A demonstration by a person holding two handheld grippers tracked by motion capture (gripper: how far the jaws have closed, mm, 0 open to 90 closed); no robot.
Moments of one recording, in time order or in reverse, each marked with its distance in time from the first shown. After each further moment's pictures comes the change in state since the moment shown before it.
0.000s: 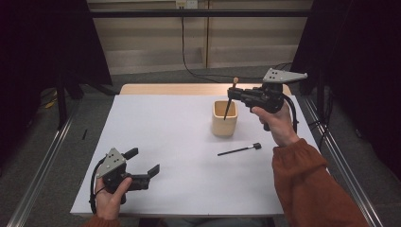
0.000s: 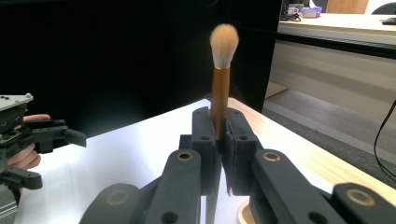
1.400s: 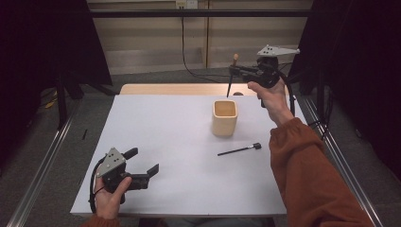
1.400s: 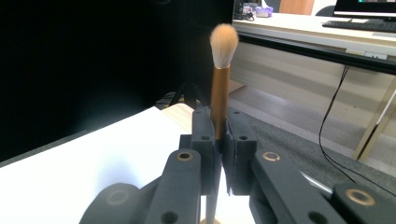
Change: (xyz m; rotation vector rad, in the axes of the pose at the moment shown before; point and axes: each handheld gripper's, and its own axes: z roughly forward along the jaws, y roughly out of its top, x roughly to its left) left arm 0.004 -0.001 0.000 0.012 0.005 0.008; right arm -0.051 0.029 0.031 0.029 -0.162 0.008
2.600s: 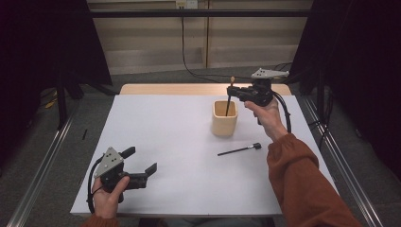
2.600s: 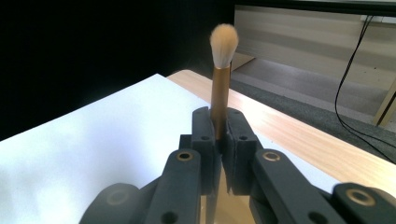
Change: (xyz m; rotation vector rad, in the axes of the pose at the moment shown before) left arm 0.003 0.001 -0.003 -0.010 0.019 0.013; right arm -0.003 -0.064 0.014 0.080 0.024 0.067
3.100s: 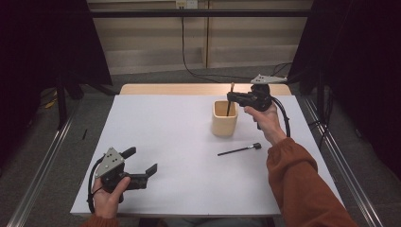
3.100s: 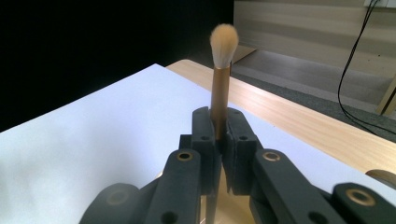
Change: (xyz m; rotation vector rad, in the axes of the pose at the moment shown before) left arm -0.001 0.000 0.001 0.008 -0.001 0.011; right arm -0.004 -0.019 0.005 0.025 -0.001 0.023
